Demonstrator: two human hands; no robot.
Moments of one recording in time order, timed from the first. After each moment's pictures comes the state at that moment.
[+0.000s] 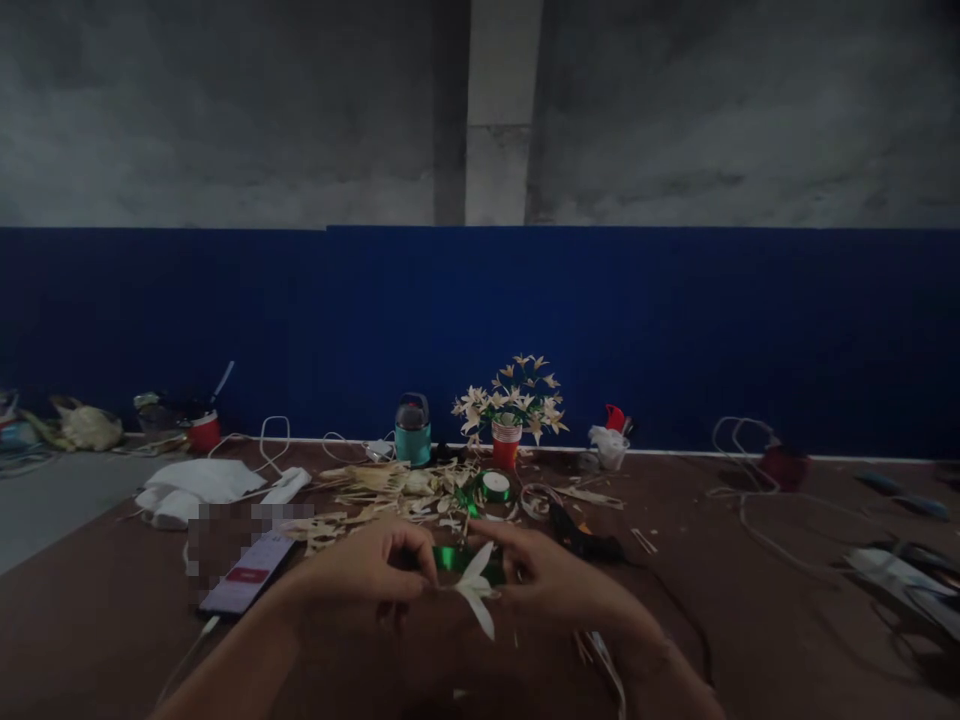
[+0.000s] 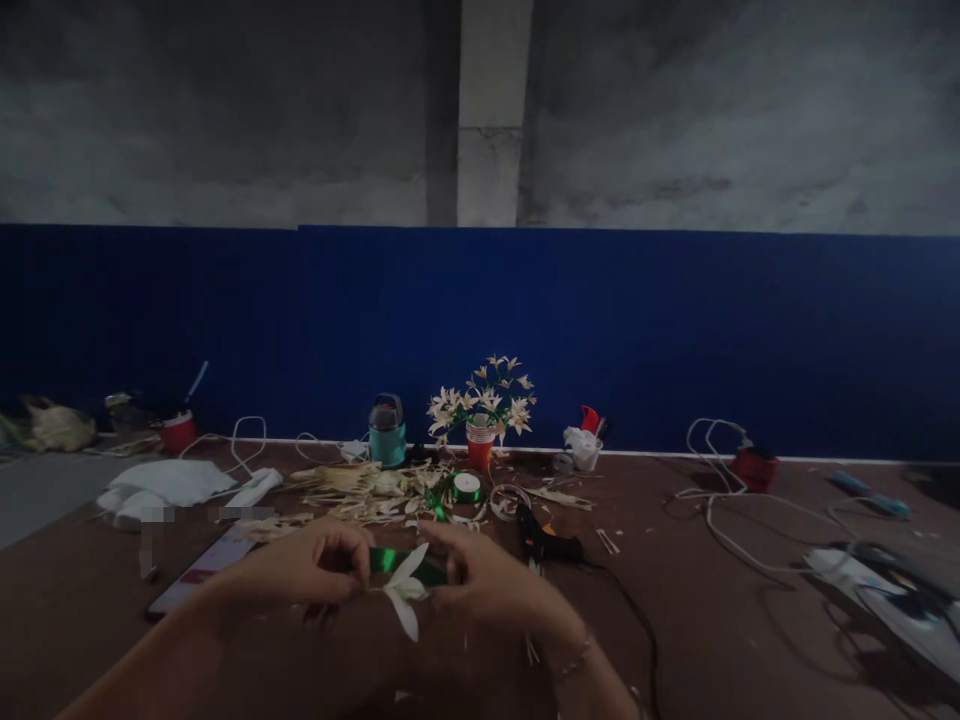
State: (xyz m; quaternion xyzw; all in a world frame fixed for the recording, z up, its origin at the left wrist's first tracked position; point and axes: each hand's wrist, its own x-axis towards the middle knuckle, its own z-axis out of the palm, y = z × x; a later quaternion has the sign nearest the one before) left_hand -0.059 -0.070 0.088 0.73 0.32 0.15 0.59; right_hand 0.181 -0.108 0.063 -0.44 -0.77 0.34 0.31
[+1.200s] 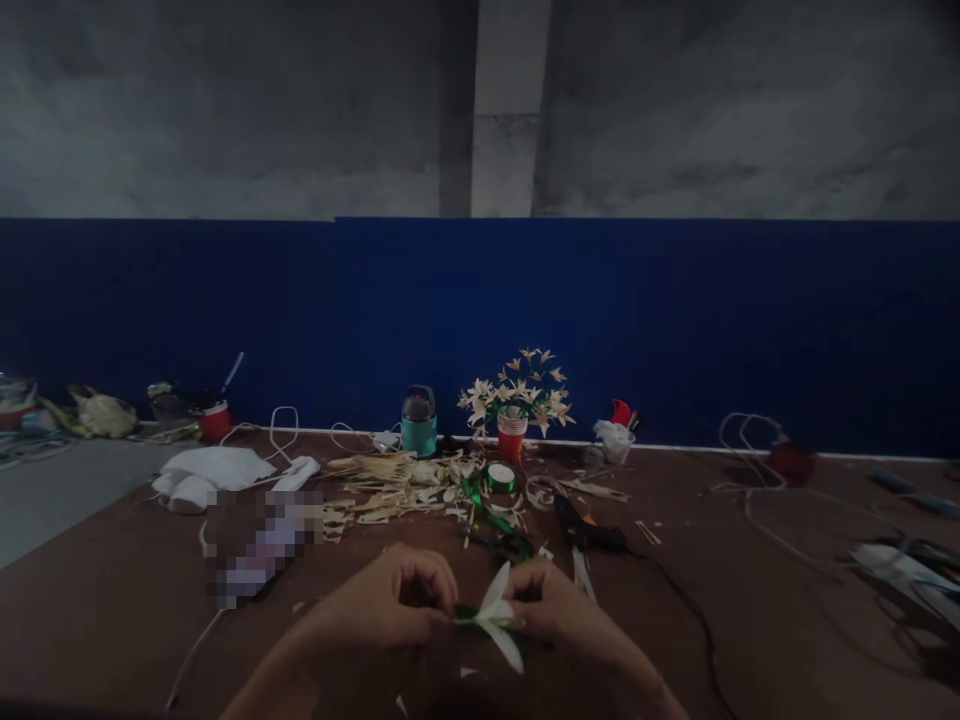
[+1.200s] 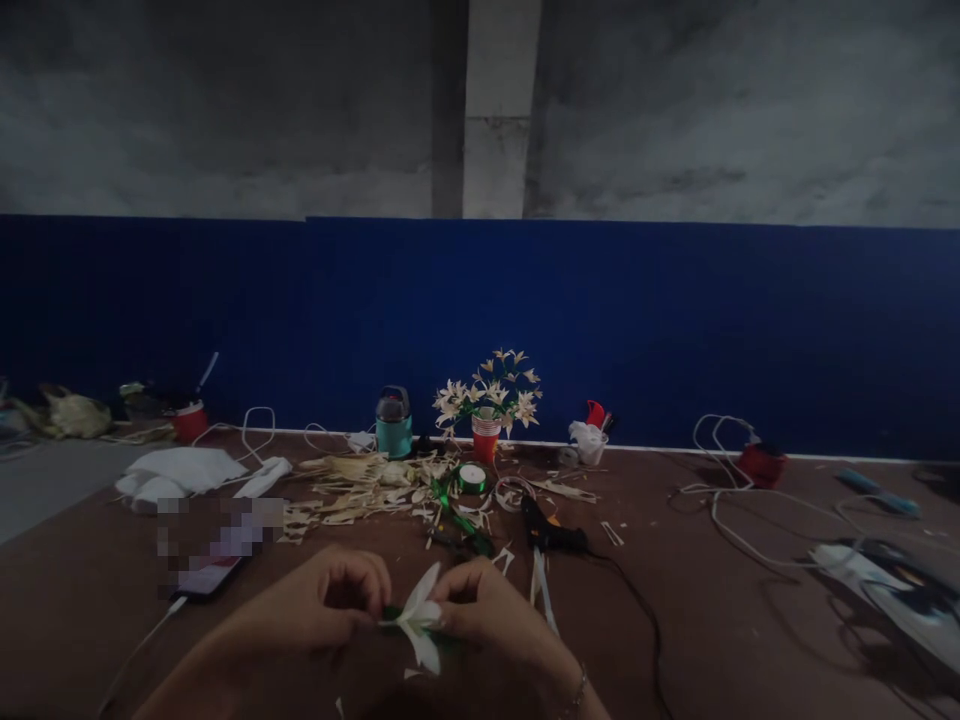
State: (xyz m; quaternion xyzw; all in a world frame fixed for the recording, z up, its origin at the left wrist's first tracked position) left_hand -0.054 -0.098 0.064 0.74 0.28 0.24 0.56; right_hand 0.163 -0.130 0.025 -0.41 -0.55 0.61 0.40
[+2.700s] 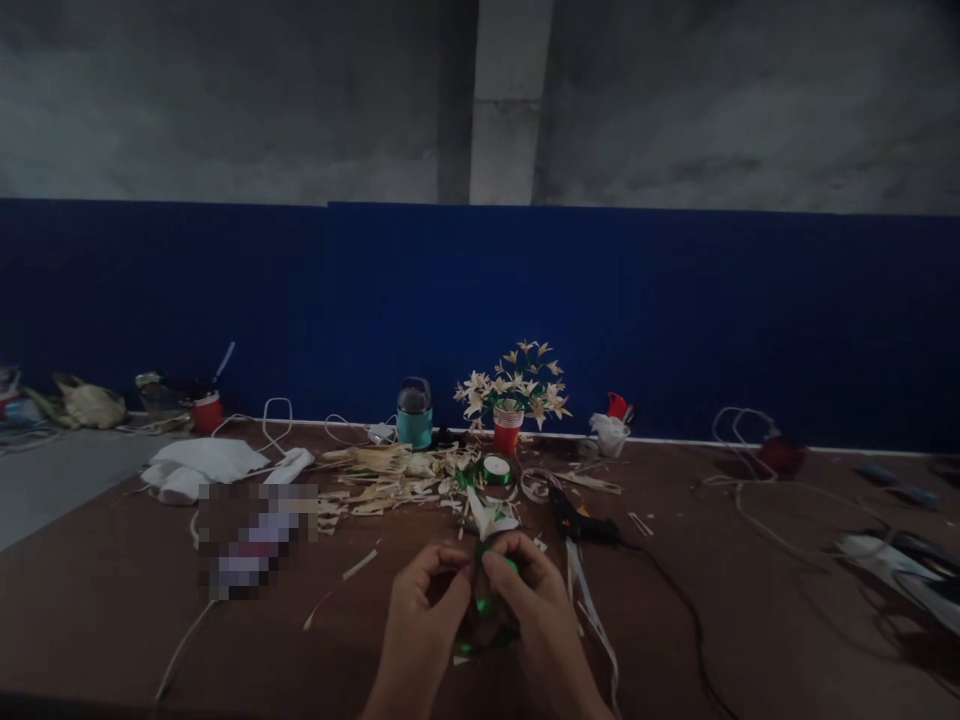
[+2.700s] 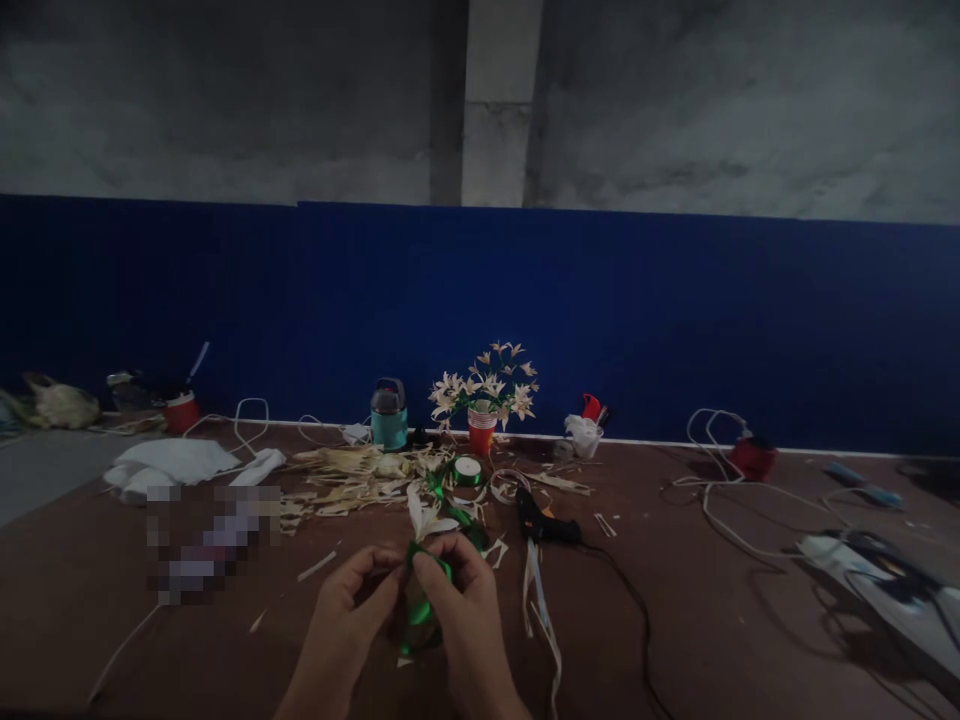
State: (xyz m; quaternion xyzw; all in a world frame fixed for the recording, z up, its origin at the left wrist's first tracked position) left_hand 0.008 -0.134 0.033 0.49 0.43 0.53 0.54; right_hand 0.116 -0.145 0.023 -0.39 -0.38 0.53 0.65
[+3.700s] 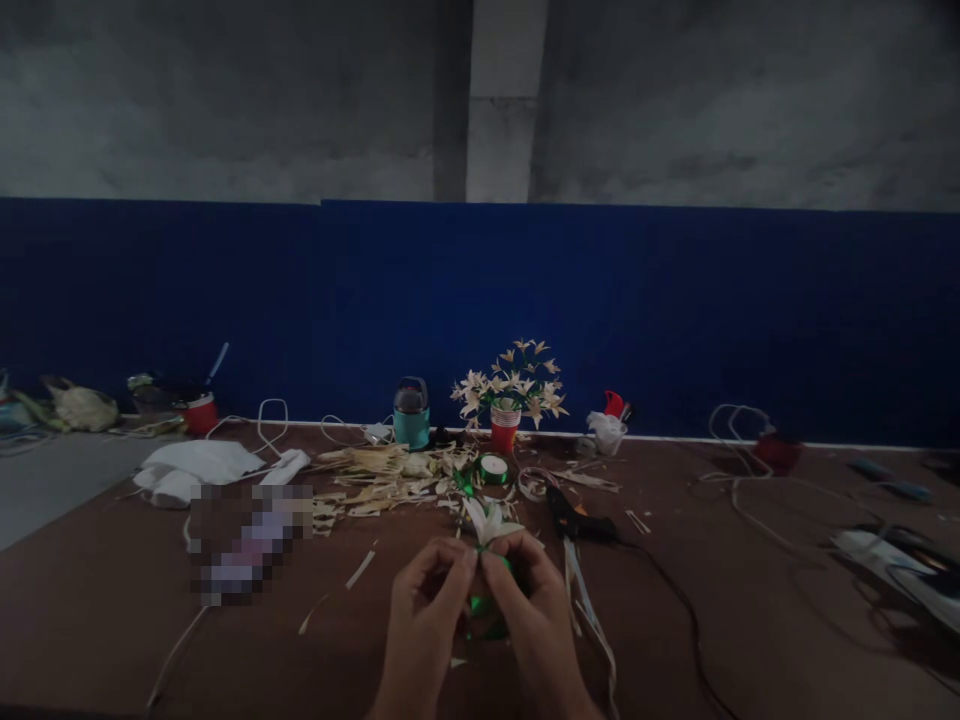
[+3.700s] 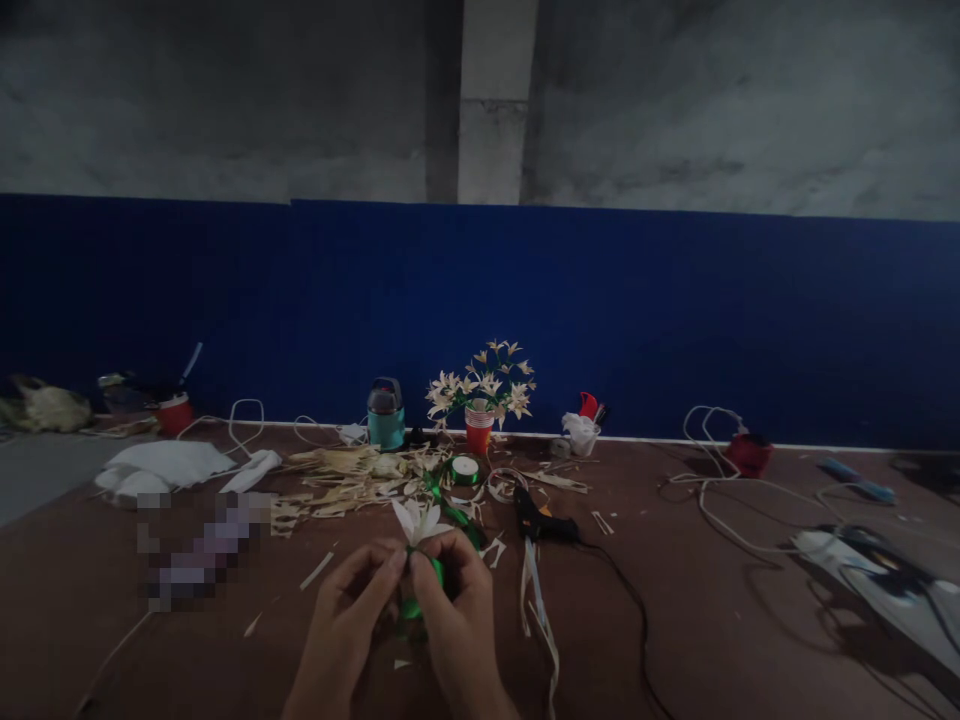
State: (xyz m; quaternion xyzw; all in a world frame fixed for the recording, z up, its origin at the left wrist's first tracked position) left_hand 0.016 -0.135 0.040 0.46 0.41 0.55 0.57; right_hand 0.114 -0.146 0.029 -0.44 -0.45 0.39 0.67
